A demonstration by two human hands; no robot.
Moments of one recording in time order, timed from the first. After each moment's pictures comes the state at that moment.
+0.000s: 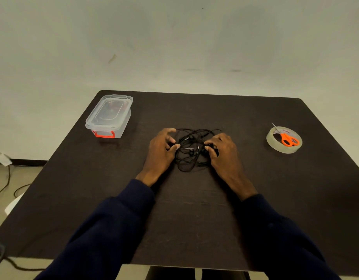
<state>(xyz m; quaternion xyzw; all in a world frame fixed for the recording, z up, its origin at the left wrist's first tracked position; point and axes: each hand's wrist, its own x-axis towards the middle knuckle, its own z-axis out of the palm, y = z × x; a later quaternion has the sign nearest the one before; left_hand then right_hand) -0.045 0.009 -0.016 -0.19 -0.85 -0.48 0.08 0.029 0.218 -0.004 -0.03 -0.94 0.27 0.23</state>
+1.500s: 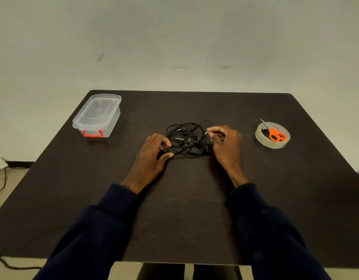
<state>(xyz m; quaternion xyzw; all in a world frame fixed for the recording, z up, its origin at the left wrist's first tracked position) -0.011 0.004 -0.010 -0.32 -0.85 -0.41 0.12 0.025 0.252 0.006 -0.10 -0.85 0.43 0.30</state>
